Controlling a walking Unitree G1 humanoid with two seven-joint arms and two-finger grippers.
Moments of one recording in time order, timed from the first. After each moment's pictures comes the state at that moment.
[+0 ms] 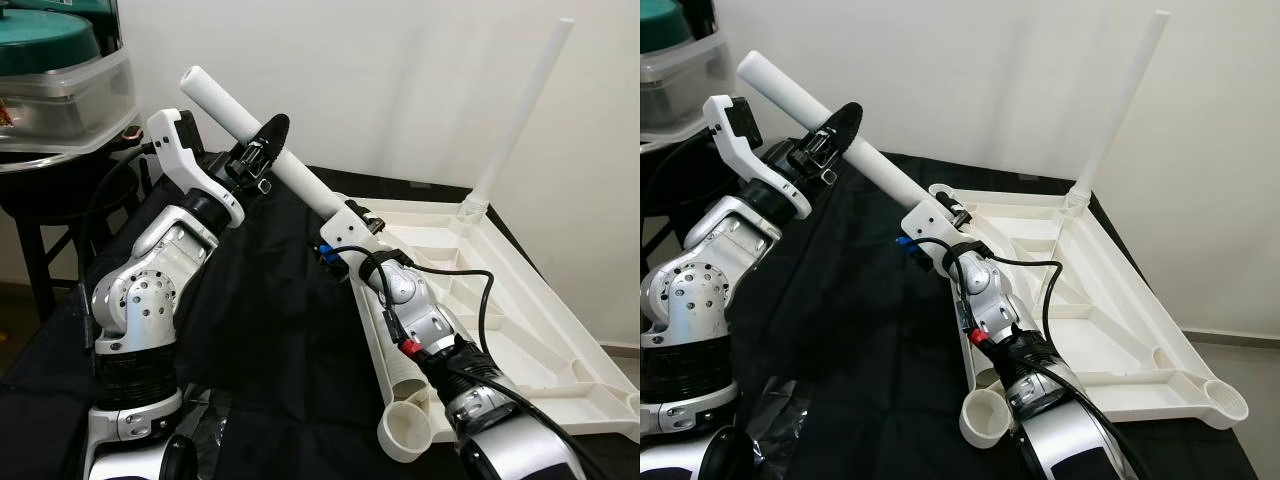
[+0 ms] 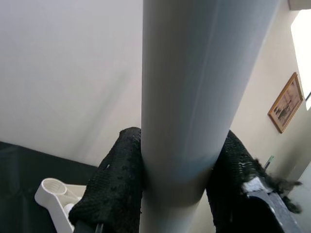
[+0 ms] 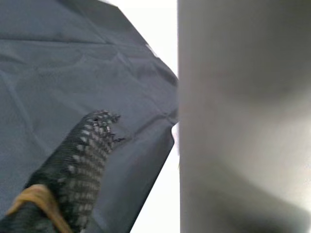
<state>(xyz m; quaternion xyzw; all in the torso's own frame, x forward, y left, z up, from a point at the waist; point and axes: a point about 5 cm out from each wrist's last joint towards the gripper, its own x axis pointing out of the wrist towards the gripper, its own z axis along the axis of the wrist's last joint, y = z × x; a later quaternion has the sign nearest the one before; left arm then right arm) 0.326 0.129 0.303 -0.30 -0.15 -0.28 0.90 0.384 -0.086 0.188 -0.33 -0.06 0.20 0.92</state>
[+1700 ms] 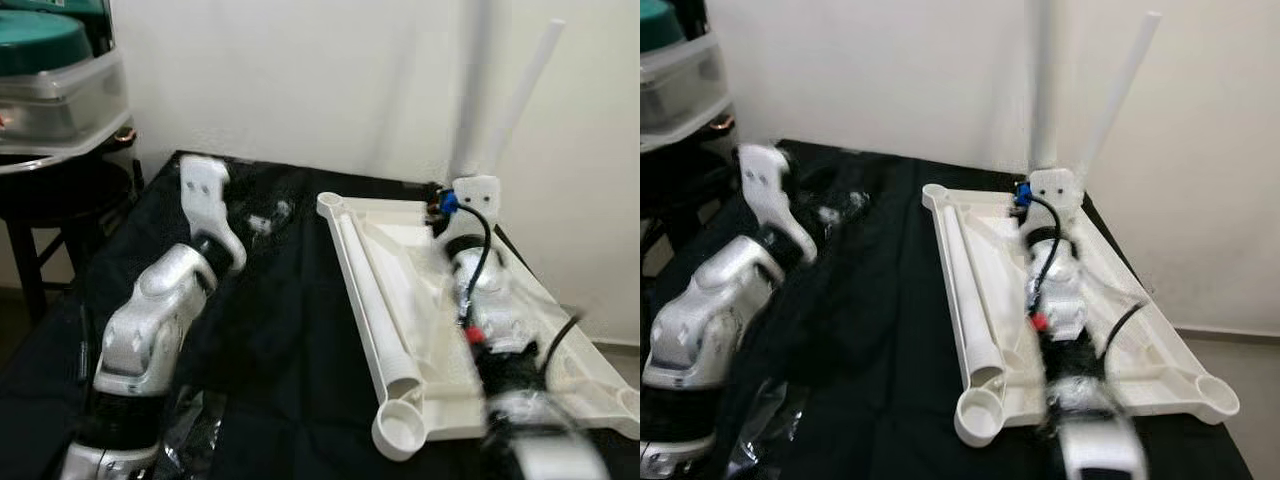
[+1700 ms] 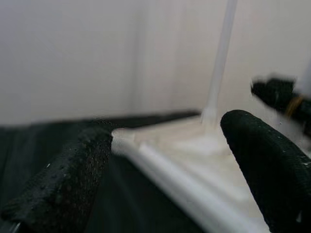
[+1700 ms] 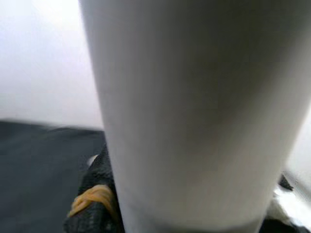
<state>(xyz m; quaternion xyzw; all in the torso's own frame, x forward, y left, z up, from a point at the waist) 0.317 0.126 0.238 -0.01 -0.12 -0.24 0.96 0.372 -0.165 0.216 0.02 -0.14 0.02 0.99</state>
